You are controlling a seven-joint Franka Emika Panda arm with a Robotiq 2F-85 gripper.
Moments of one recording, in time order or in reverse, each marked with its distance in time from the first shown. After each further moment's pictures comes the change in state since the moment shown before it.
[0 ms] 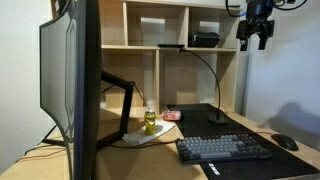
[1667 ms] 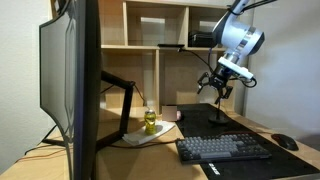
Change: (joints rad) arm 0.007 0.592 -0.003 0.099 0.776 0.228 0.010
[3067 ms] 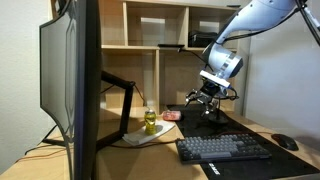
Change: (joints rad) arm -0.033 0.385 0.030 0.358 0.114 -0.343 0.380
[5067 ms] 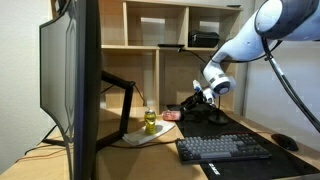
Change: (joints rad) arm -0.007 0.363 0.019 0.379 0.575 0.401 0.648
